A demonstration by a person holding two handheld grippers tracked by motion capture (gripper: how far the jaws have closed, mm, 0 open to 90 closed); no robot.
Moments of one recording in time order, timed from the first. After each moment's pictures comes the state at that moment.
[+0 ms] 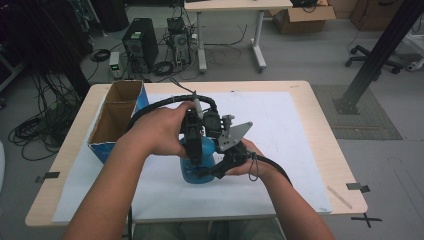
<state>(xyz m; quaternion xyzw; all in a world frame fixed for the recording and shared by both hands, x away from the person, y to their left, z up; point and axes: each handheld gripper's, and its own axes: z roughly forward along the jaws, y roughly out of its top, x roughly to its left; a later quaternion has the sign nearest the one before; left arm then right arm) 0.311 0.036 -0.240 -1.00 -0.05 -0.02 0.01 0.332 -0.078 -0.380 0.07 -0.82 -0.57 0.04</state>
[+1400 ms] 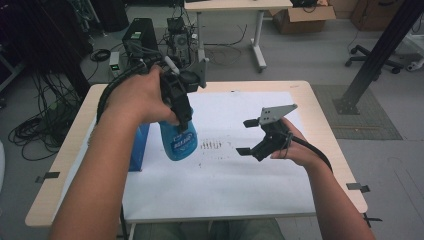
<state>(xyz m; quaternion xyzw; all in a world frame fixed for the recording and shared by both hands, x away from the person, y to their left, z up) 0.365 0.083 -0.184 -0.93 -0.36 0.00 0.02 0.364 -0.183 -0.353 -0.13 -0.86 -0.49 -0.07</state>
